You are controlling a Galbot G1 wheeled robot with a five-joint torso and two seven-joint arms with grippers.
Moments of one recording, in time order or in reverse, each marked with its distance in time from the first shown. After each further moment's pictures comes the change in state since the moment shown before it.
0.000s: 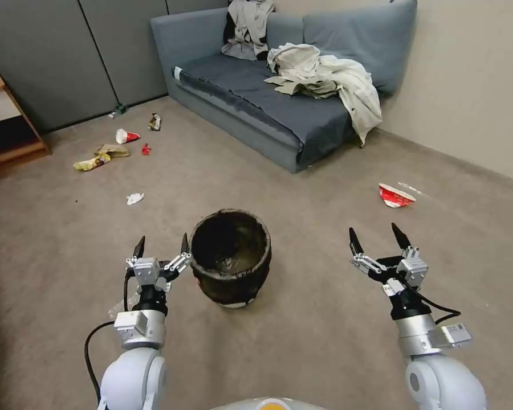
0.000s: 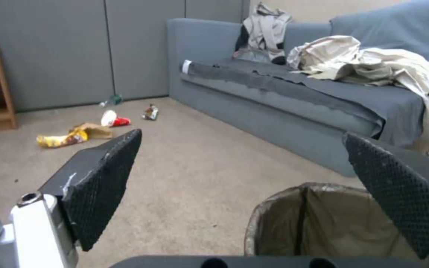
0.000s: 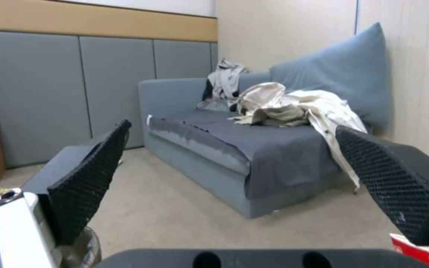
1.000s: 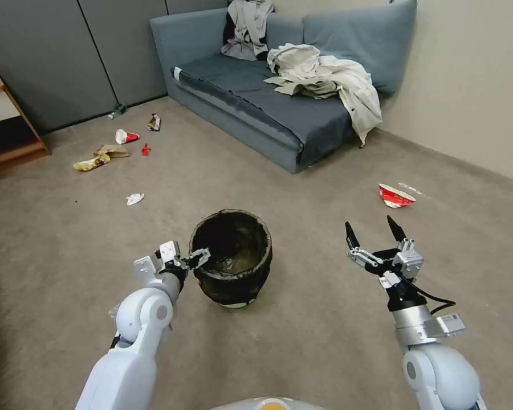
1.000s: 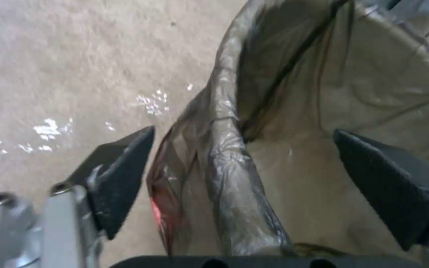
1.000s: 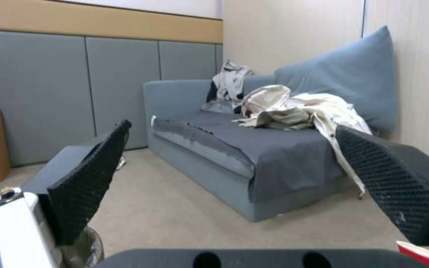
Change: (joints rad) left arm -0.313 0.174 0.104 0.156 -0.685 0.733 -0.333; right arm 0.037 -0.023 -0.012 -0.017 0.003 -0.013 0.004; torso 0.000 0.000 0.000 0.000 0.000
